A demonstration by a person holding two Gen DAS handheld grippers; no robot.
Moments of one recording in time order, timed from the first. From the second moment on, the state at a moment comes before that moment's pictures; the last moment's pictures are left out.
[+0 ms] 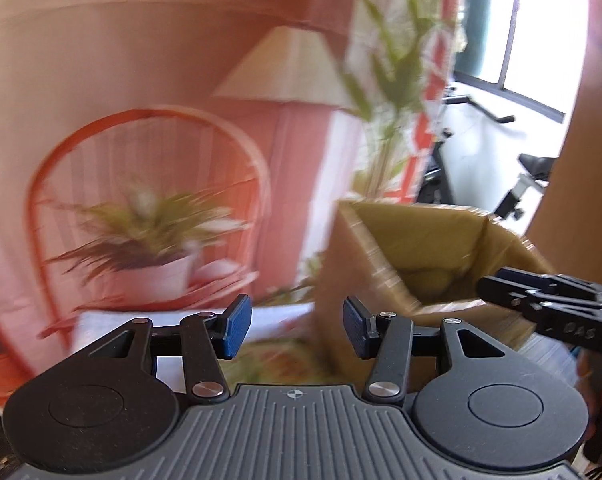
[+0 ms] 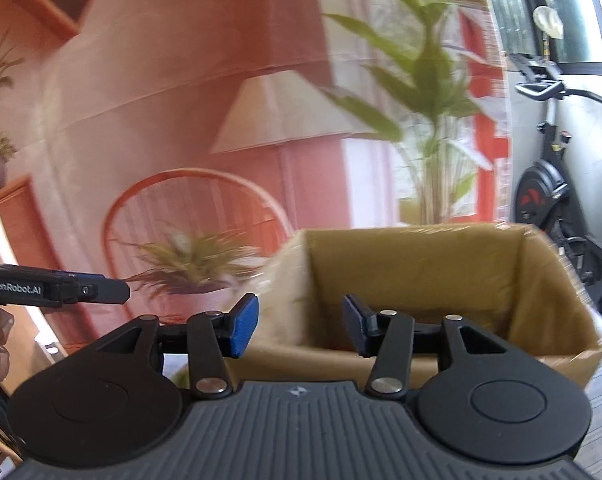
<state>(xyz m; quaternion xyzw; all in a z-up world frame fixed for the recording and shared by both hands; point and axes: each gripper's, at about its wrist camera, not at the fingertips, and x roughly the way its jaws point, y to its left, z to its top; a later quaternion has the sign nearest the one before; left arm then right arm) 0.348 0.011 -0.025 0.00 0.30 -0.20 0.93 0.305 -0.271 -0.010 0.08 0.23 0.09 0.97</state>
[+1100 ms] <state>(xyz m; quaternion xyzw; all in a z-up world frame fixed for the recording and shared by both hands) 0.318 0.117 -0.217 0.01 0.43 -0.12 0.89 0.311 -0.095 -0.156 0.05 0.37 0.21 0.90</state>
